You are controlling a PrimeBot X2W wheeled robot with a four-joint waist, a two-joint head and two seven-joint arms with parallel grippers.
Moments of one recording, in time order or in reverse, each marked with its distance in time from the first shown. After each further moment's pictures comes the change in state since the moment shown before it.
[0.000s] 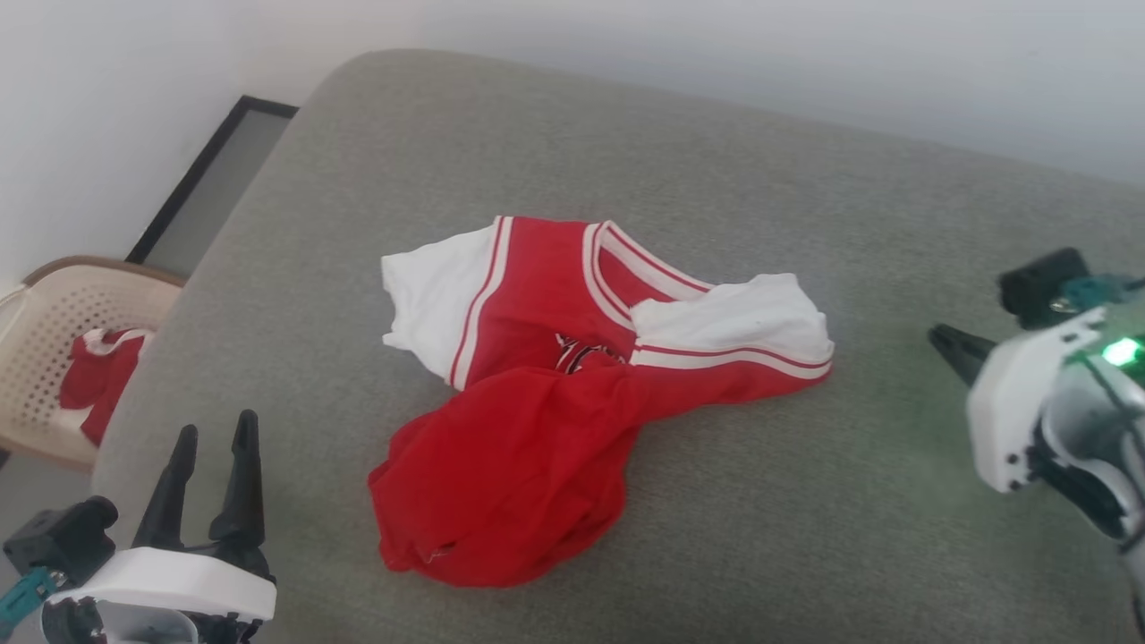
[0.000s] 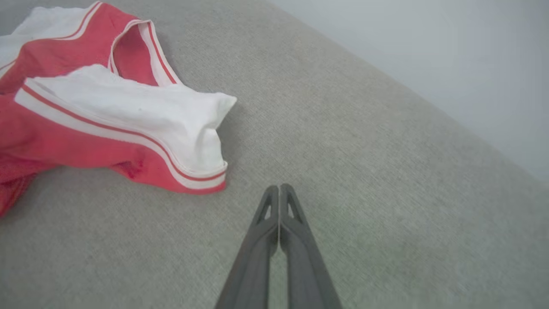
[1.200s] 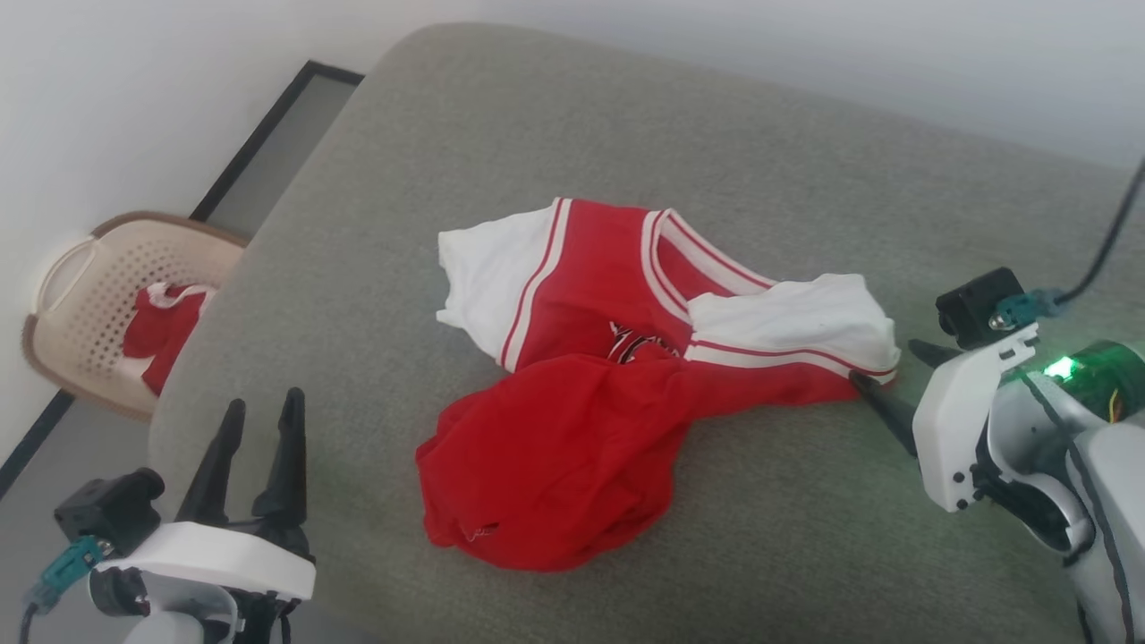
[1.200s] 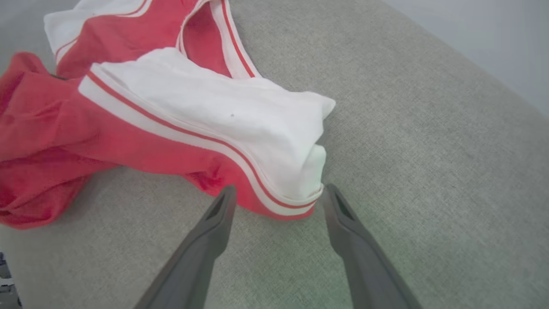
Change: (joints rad) left arm -0.063 -0.035 -0.039 0.040 0.026 -0.038 0.000; right arm 0.025 0.065 0.025 -0.044 -0.003 0.000 0.065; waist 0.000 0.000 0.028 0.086
